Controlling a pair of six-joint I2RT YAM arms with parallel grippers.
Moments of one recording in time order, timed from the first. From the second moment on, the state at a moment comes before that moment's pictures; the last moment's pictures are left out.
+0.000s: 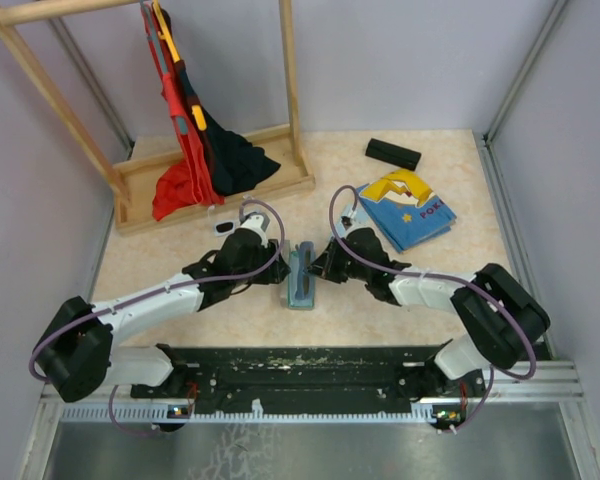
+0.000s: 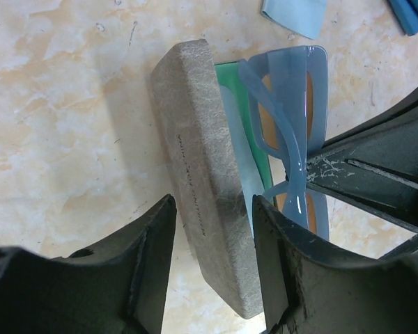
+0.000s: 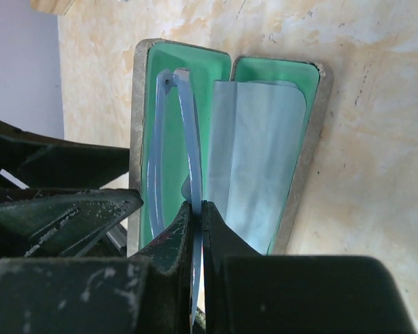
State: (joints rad) left arm -0.76 1.27 0.66 -0.03 -0.11 -0.60; right arm 0.69 1.44 0.56 0.36 -0.21 0.93
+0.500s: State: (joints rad) left arm -0.76 1.27 0.65 -0.03 -0.11 -0.60; right arm 0.69 1.53 0.61 0.36 -0.23 0.92
